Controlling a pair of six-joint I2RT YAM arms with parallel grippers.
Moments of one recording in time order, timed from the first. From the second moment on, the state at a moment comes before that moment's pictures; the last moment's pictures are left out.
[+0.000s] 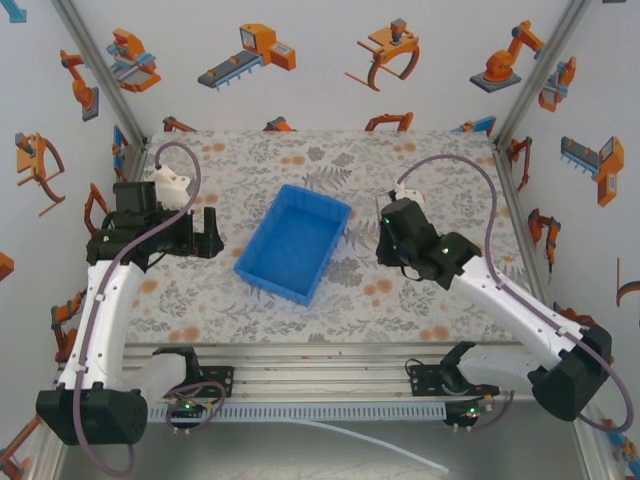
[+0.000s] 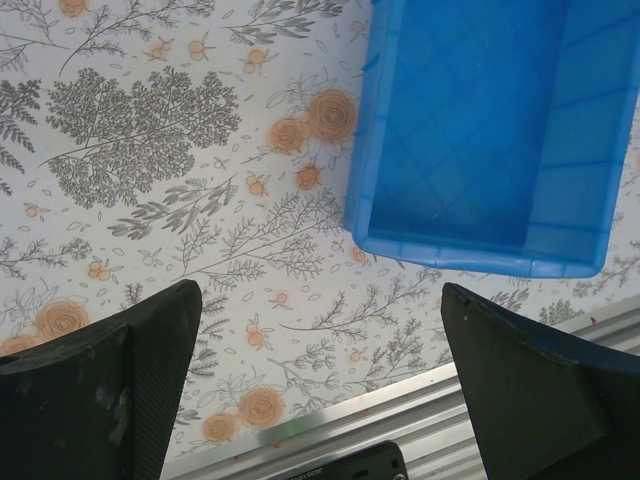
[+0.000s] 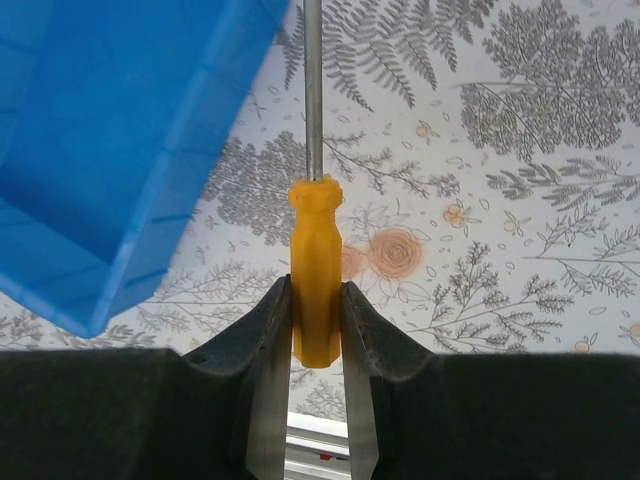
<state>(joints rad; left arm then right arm) -0.05 1.04 1.10 -0.89 0.29 0.10 0.72 1.16 1.04 -0.71 0.25 0.54</state>
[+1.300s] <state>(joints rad) -0.07 1.00 1.17 -0.93 0.41 0.09 0.97 2.09 1.54 -0.50 0.15 0.60</state>
